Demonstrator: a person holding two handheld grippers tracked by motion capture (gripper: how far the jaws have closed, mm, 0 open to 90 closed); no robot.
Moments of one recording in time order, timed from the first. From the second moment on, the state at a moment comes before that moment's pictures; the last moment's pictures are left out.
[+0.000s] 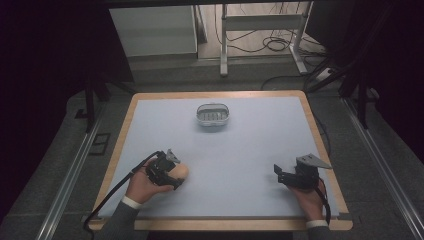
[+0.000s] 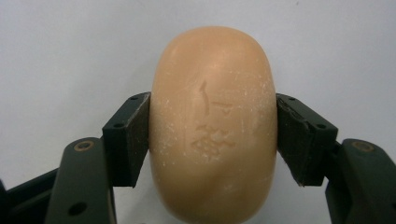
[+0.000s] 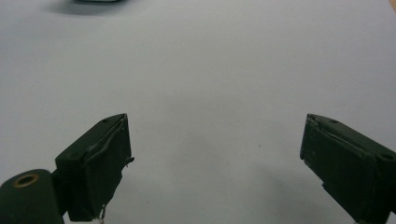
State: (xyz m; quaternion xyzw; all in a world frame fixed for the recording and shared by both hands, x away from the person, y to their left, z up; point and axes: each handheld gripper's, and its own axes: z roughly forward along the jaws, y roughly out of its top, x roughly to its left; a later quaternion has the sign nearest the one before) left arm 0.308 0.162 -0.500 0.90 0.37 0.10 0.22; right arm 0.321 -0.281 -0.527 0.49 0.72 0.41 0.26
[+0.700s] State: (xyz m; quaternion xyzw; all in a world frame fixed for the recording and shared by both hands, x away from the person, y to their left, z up) left arm 0.309 0.159 -0.481 0.90 0.36 0.12 0.23; right arm 0.321 -0.282 -0.527 0.49 0.72 0.41 0.26
